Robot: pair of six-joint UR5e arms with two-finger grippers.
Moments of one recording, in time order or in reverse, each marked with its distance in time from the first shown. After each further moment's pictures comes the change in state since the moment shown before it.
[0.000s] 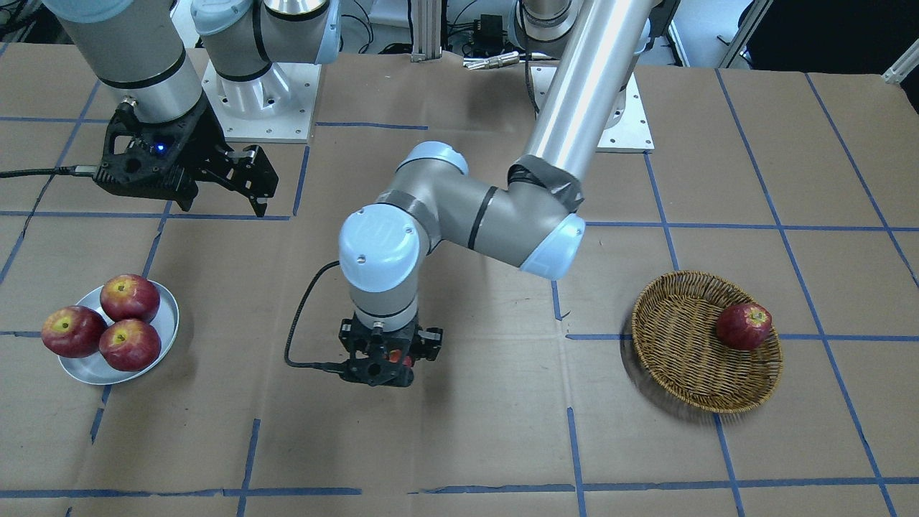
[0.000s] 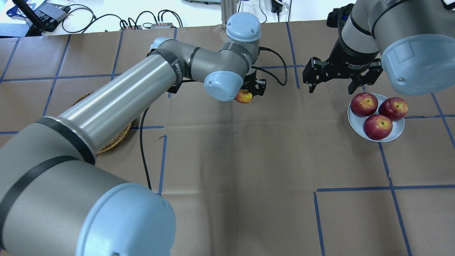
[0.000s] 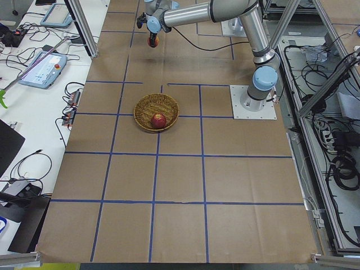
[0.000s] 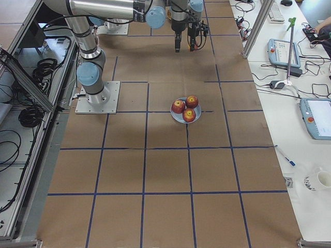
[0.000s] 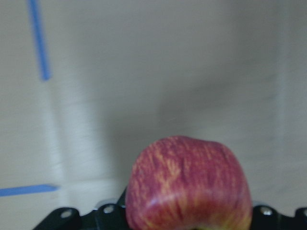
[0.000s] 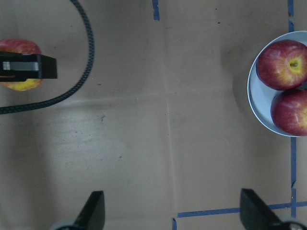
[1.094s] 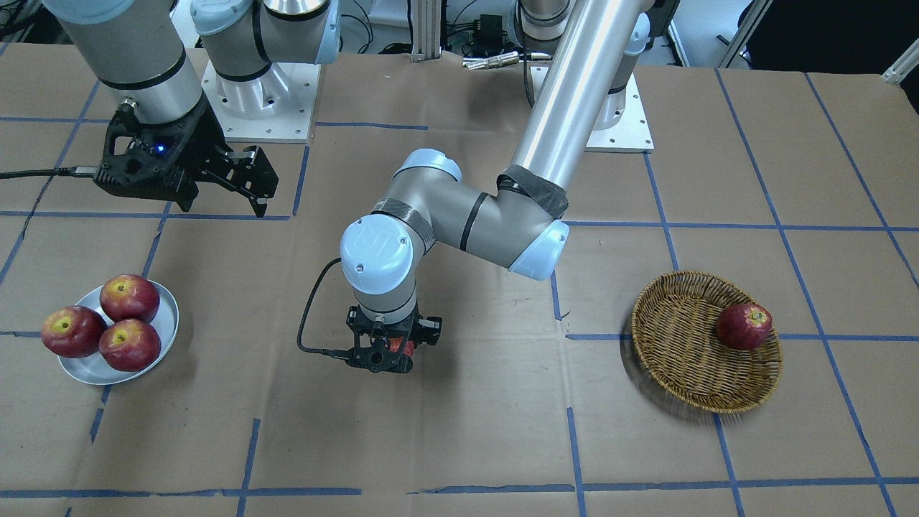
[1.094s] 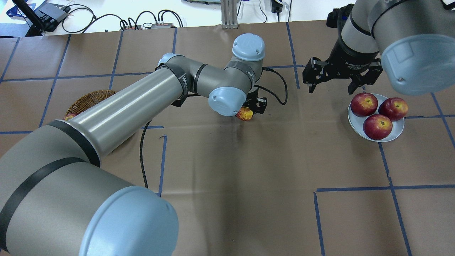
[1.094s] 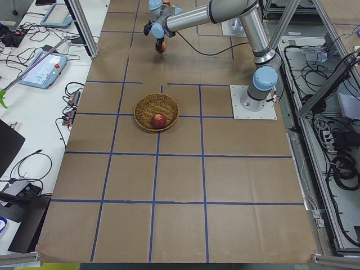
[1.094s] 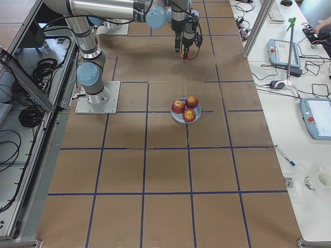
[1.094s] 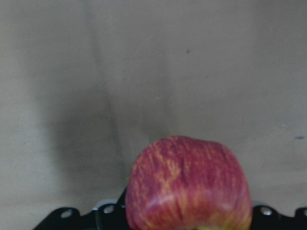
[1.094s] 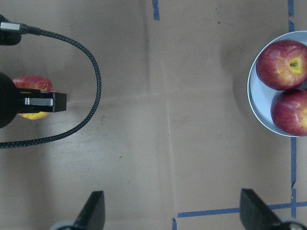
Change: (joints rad) left arm 0.015 0.028 -0.140 0.005 -0.013 0.039; right arm 0.000 0.000 0.000 0.000 0.000 0.000
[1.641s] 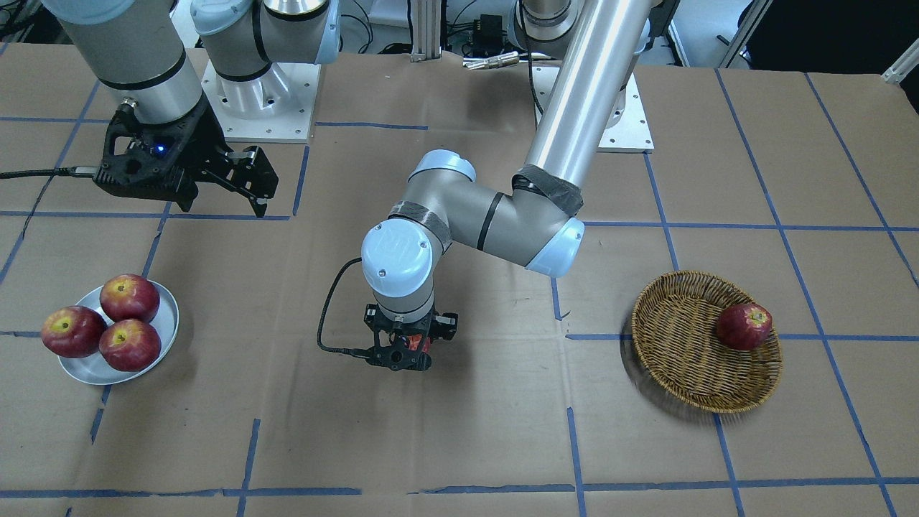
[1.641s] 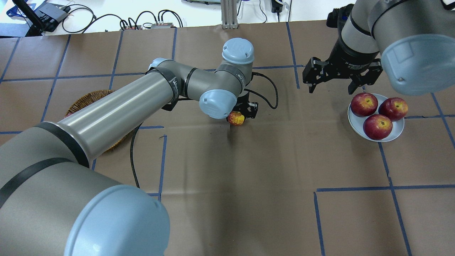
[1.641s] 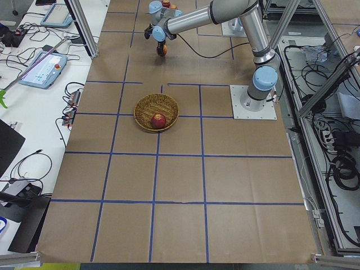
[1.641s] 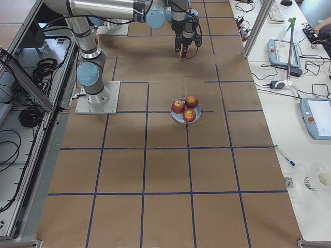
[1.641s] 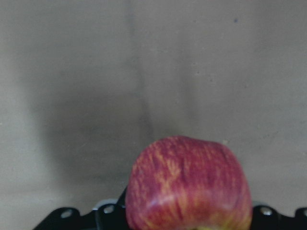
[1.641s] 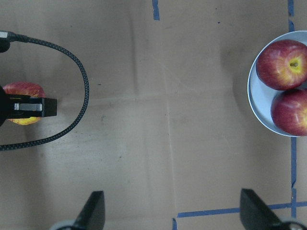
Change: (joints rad) left arm 0.019 0.017 -0.037 -0.008 0.002 0.004; right arm 0.000 0.000 0.000 0.000 0.000 0.001
